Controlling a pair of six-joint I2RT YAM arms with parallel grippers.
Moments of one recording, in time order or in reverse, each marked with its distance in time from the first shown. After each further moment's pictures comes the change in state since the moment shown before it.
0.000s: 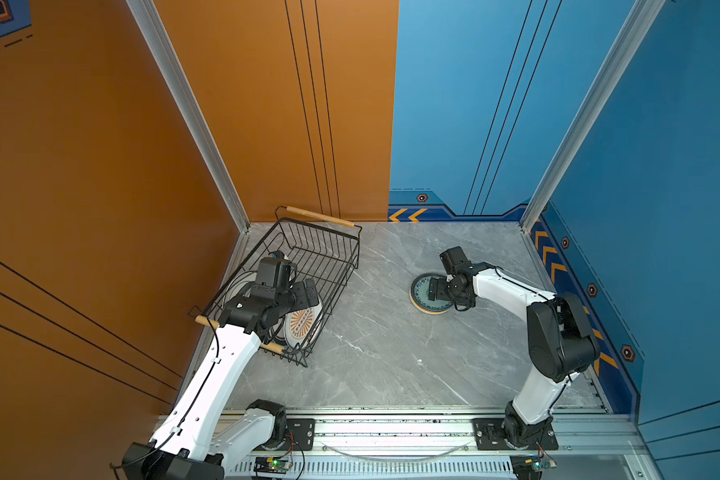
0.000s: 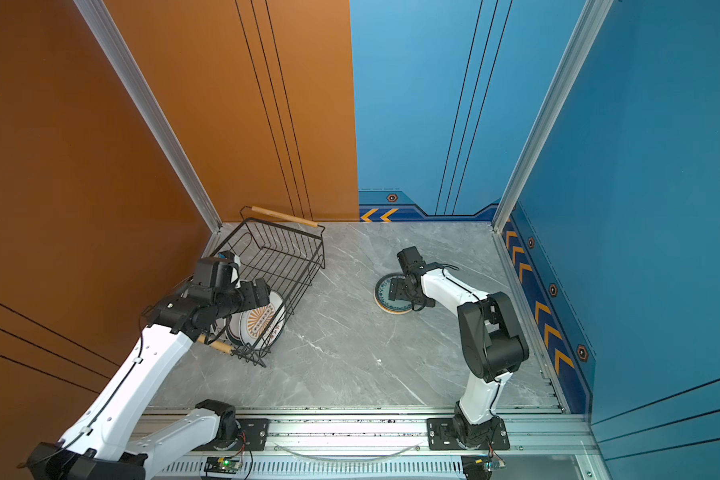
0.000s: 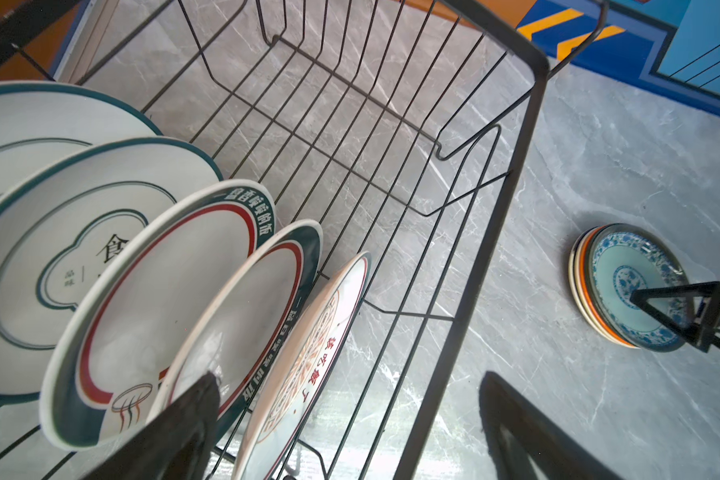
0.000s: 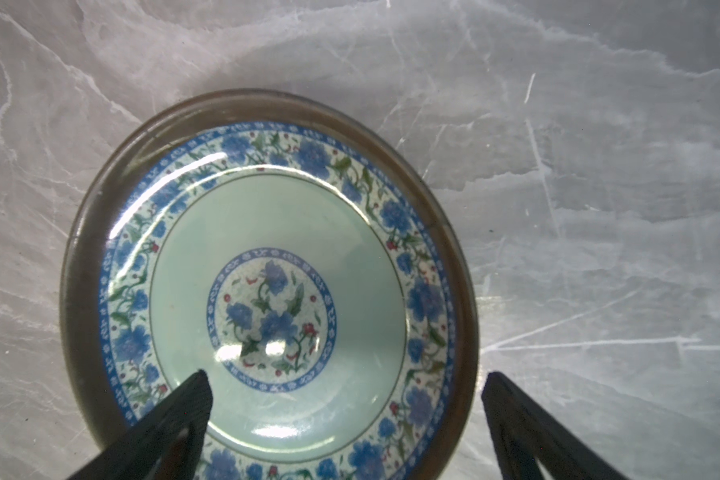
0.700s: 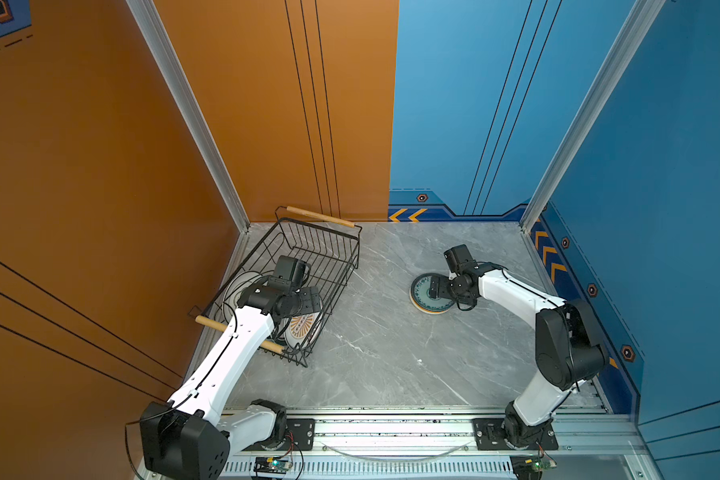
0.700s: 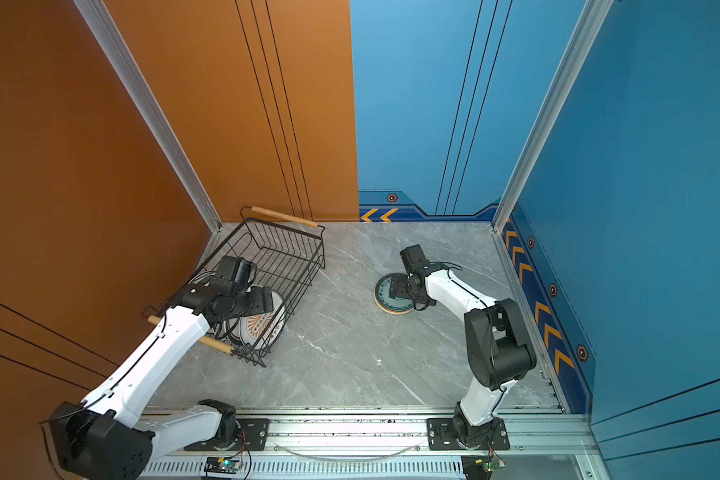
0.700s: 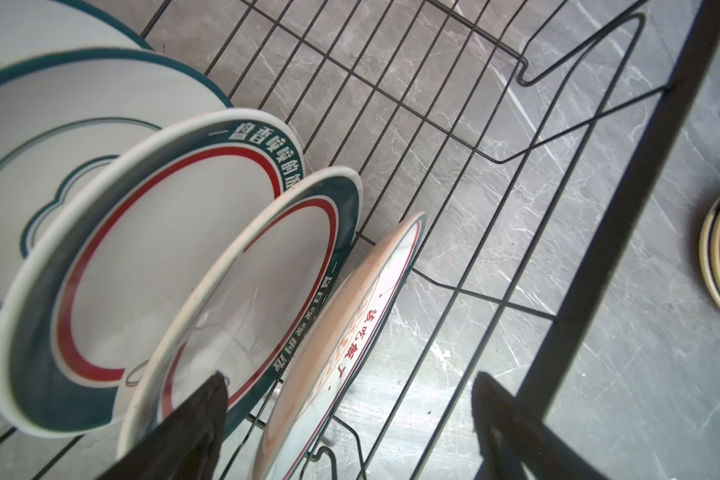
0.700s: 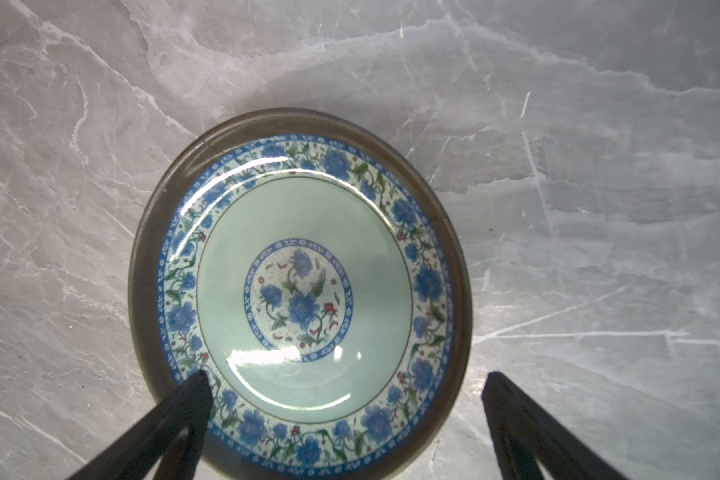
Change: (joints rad) left arm -0.031 0.134 0.005 -0.076 -0.091 -0.012; right arm -0.013 -0.063 -0.018 0.005 -0.040 -0.007
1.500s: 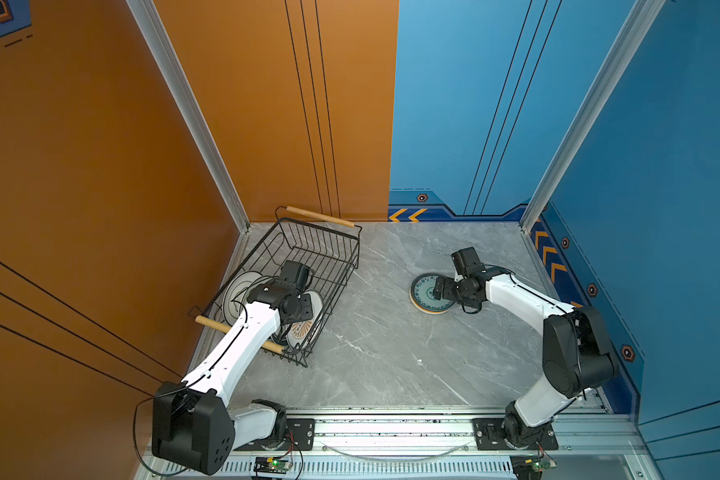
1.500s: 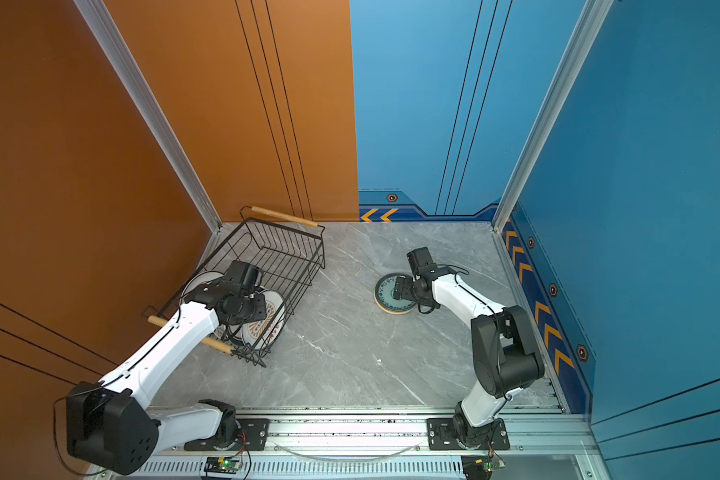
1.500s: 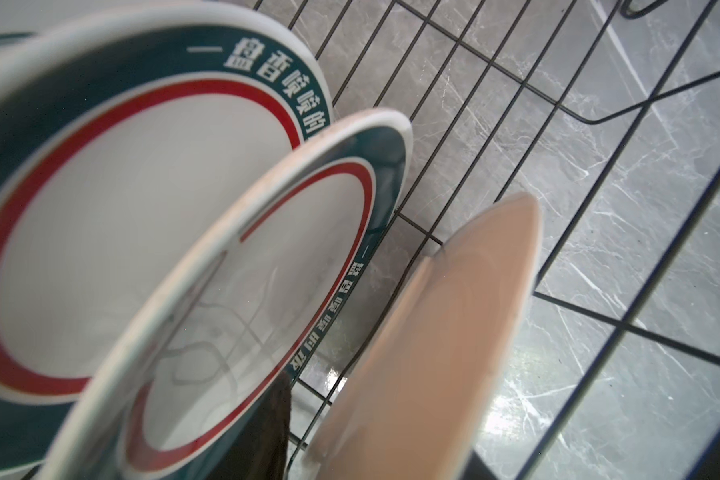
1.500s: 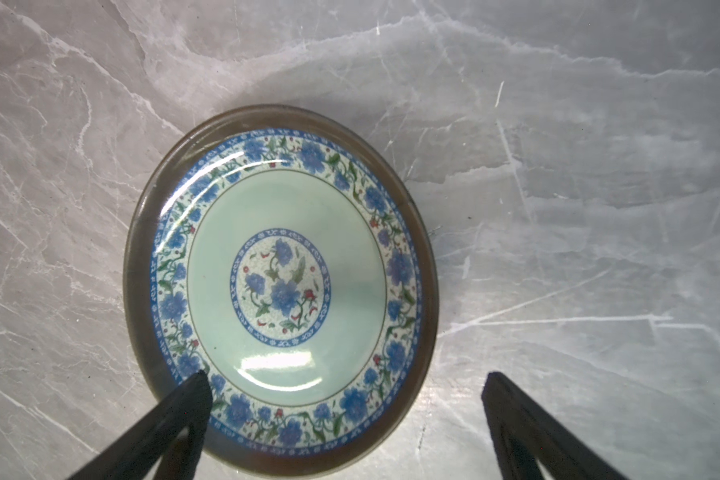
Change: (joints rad) left arm 0.018 0.066 -0.075 0.030 -0.030 -0.002; right arm -0.032 -0.057 -0.067 0.038 -0.030 0.000
